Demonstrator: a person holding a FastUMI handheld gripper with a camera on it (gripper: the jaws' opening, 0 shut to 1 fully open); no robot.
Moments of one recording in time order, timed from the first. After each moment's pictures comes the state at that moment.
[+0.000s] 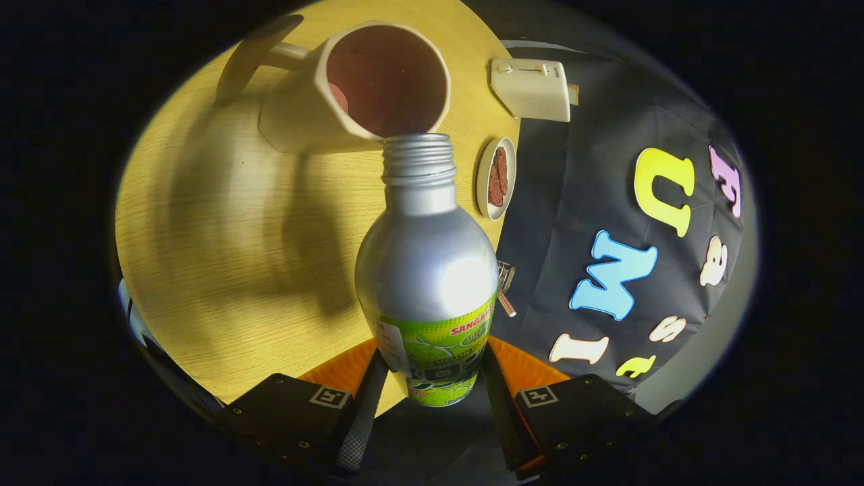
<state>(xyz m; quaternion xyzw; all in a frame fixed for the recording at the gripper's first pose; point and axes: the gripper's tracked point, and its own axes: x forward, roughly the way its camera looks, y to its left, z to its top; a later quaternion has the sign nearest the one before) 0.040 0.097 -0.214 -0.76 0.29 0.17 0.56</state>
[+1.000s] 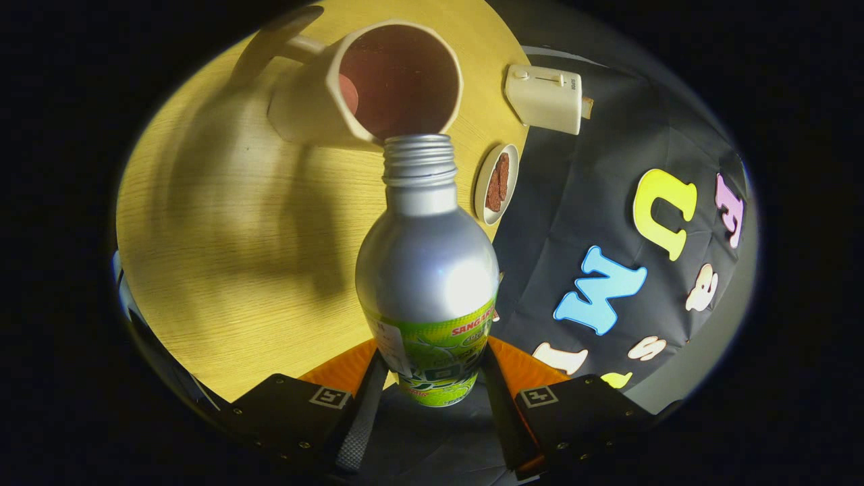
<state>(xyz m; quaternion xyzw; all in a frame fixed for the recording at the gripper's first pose) 0.045 0.103 -0.200 -0.80 0.27 0.17 0.52</state>
